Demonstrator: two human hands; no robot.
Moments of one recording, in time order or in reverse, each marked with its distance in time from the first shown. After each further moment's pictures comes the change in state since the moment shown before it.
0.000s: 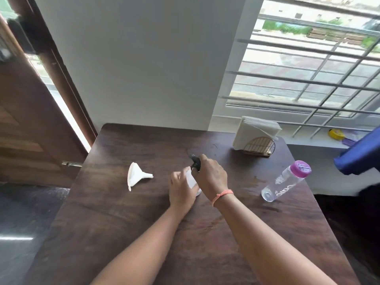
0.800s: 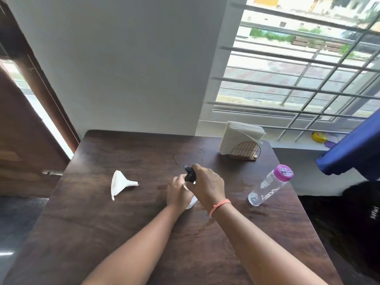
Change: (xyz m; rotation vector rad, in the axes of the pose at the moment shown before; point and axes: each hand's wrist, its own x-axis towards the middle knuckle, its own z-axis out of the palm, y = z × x) left_hand 0.016 0.034 0.019 0.077 -0.124 0.007; right_hand -0.005 0.033 -0.015 -0.083 -0.011 -0.083
